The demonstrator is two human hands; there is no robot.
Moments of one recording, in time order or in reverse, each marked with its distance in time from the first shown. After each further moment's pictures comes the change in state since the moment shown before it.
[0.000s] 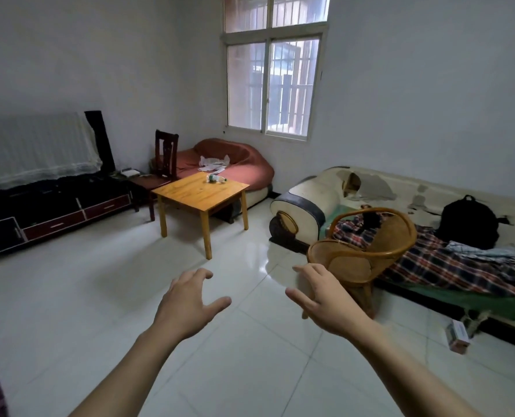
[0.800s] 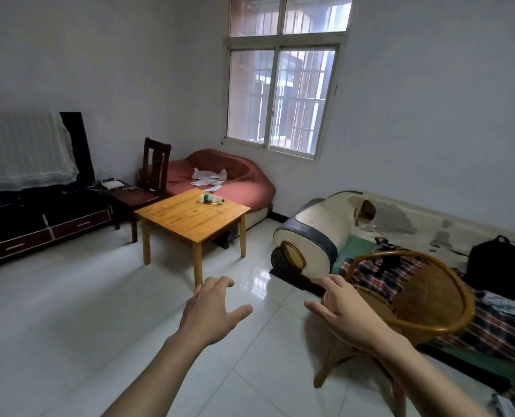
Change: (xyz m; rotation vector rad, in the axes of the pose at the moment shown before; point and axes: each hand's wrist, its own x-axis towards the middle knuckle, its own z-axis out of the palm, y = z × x) left_hand 0.375 -0.059 0.034 -0.081 -0.064 0.064; right_hand 0.360 0.037 0.023 -0.154 -0.010 0.046
